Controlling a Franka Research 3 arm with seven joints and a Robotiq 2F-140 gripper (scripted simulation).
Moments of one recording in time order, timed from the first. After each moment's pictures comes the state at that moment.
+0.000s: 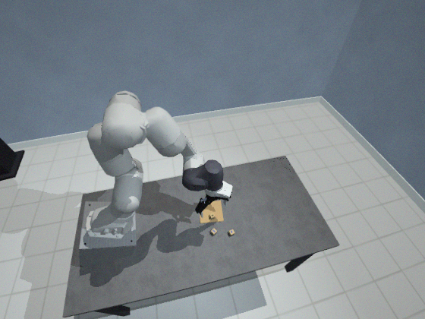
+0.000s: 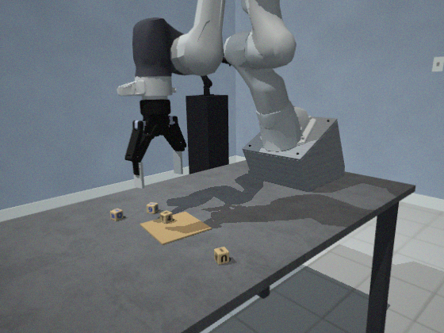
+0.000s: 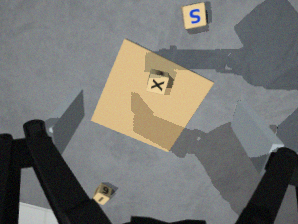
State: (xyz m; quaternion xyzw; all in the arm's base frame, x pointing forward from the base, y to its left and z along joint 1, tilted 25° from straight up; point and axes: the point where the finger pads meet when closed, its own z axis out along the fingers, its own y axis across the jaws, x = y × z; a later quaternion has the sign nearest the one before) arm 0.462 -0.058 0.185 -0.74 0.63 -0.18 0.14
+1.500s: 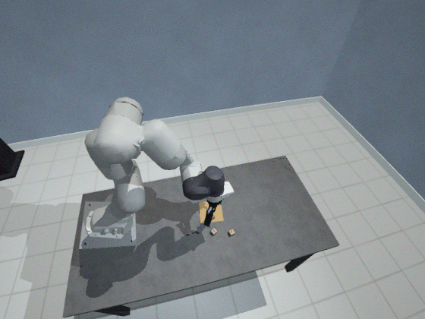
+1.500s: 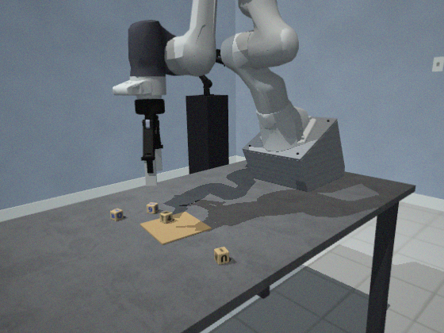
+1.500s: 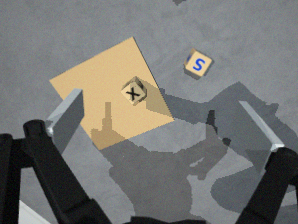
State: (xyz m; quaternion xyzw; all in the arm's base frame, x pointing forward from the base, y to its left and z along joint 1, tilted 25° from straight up) arm 0.458 -0.088 0.184 -0.91 0.35 -0.21 0.07
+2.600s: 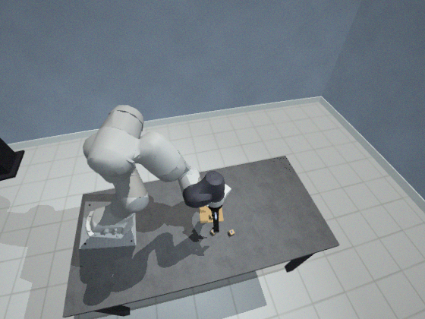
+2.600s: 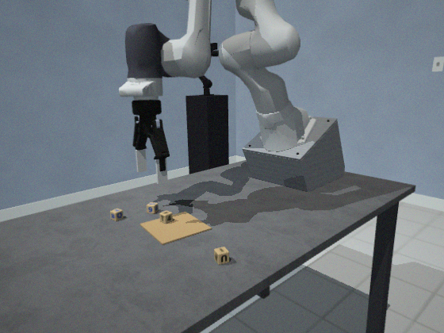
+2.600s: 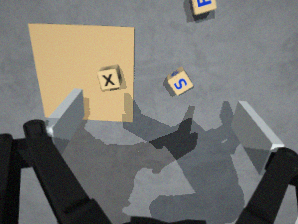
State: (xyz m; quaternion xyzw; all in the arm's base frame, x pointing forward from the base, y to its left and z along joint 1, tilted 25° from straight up) arm 0.455 -0.111 0.179 -0.97 0.11 -0.23 0.02
